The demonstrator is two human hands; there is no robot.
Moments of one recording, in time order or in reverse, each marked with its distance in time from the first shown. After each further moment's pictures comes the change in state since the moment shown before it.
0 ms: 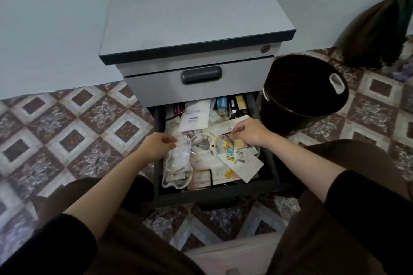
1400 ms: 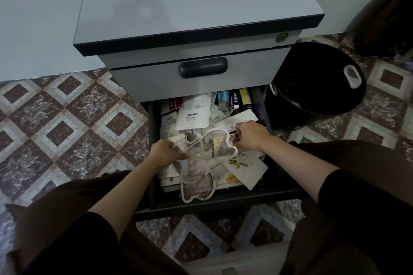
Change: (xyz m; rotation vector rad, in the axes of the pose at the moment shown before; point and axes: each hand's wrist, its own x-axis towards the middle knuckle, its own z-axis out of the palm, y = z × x) left_hand 0.055 -0.023 0.045 -0.033 -0.054 -0.178; right_hand 0.044 0.014 0.022 -0.559 -0.084 0.016
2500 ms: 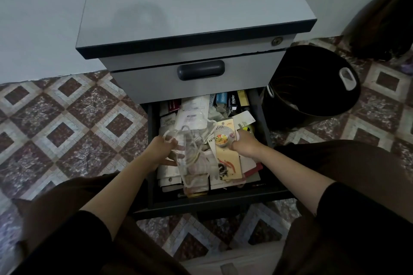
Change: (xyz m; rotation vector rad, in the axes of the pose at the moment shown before) left_hand -0.011 0.011 -0.011 -0.548 -0.133 -0.032; right_hand -0.011 -0.009 0.020 0.788 -0.049 0.208
